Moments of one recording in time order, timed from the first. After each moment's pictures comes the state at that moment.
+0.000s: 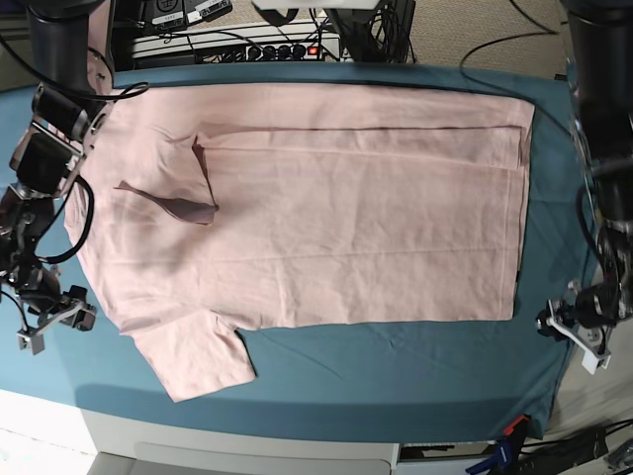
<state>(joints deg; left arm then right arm) -42.6 -27.8 -7.1 33.5 -33.4 -24.2 50.4 34.8 28.1 24.8 53.9 19.3 31.3 -51.2</state>
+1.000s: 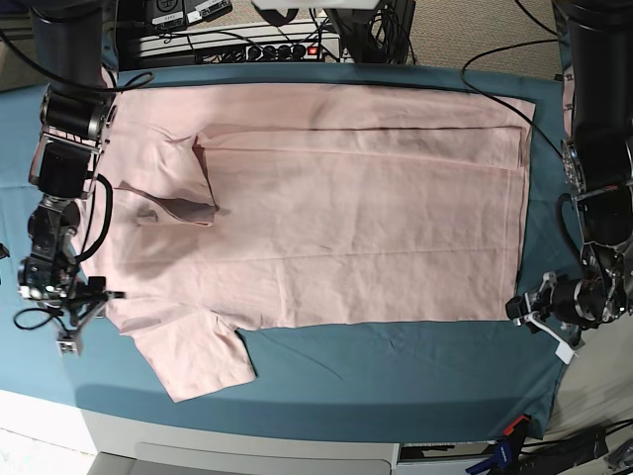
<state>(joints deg) -46.0 -24.5 -7.1 23.3 -36.4 -27.0 54.3 34.8 26.9 8.1 53.8 1.3 19.2 -49.0</state>
